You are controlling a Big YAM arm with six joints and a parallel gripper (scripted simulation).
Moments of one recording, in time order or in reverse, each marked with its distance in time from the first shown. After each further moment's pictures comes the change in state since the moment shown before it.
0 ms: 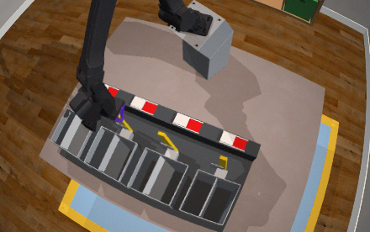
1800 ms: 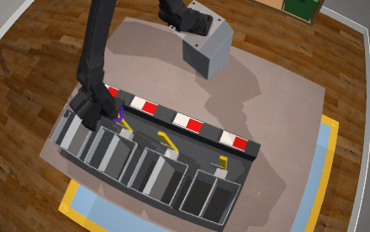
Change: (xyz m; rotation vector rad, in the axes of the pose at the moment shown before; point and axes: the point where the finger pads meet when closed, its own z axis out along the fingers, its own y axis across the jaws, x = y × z) arm 0.000 0.001 0.000 -0.001 0.000 -0.001
